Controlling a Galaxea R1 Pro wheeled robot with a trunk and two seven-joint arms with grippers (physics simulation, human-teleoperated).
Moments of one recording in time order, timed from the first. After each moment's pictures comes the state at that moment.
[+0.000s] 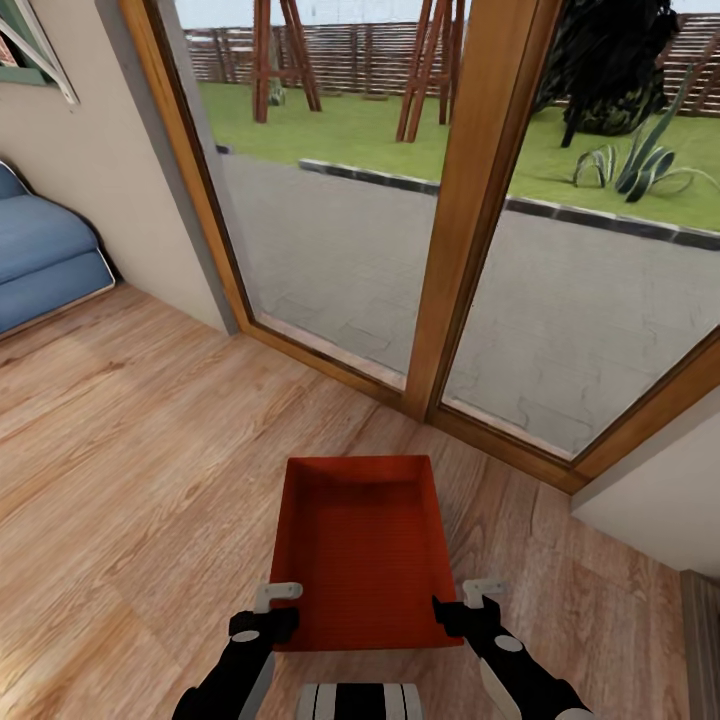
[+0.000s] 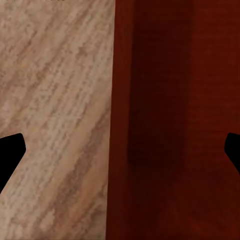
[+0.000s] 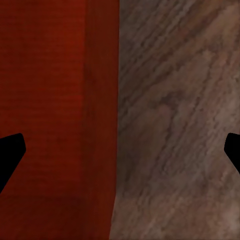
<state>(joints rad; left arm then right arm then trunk) -0.41 -0.17 0.07 -0.61 -0.10 0.20 0.21 -0.51 0.02 0.14 -0.37 -0.10 -0.09 -0.02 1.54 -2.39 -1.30</state>
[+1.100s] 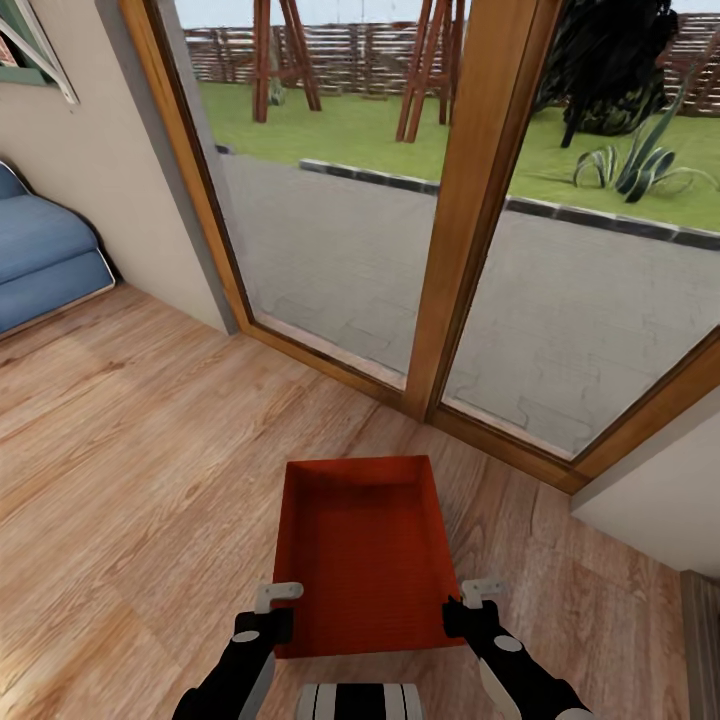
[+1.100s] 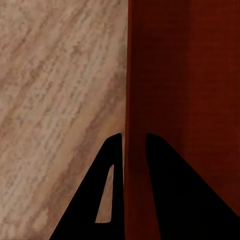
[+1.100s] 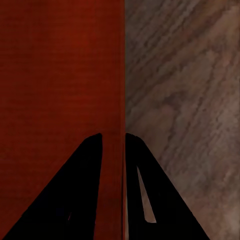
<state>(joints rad) -0.41 -0.17 0.06 -0.61 -0.08 0.19 0.20 -0.51 0.02 0.15 -0.37 -0.10 -0.09 -0.01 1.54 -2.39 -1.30</state>
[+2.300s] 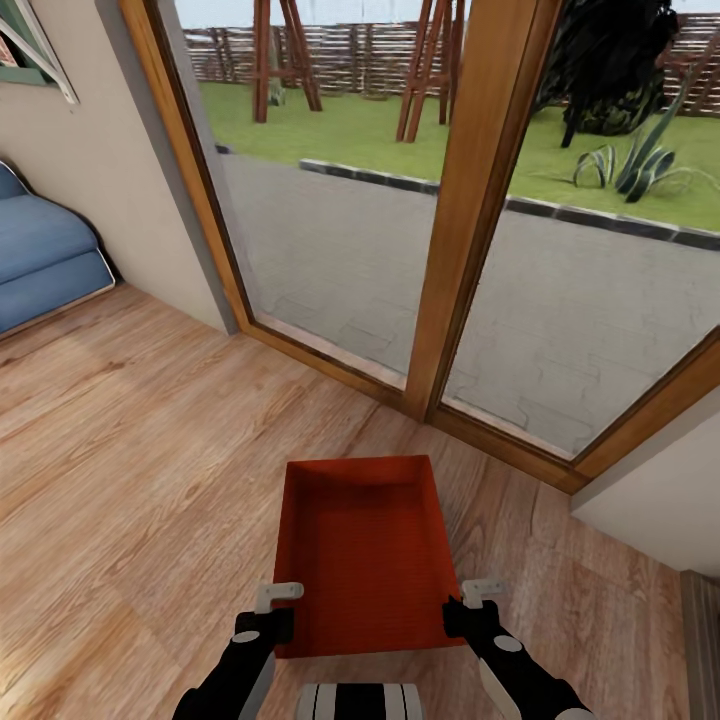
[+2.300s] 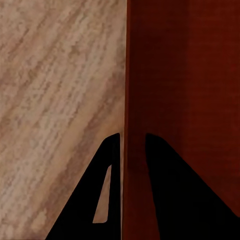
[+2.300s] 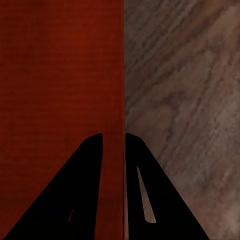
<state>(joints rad) -0.41 -0.17 0.06 -0.61 -0.08 0.19 0.20 -0.51 0.02 0.15 -0.37 -0.10 -0.09 -0.02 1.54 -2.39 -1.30</state>
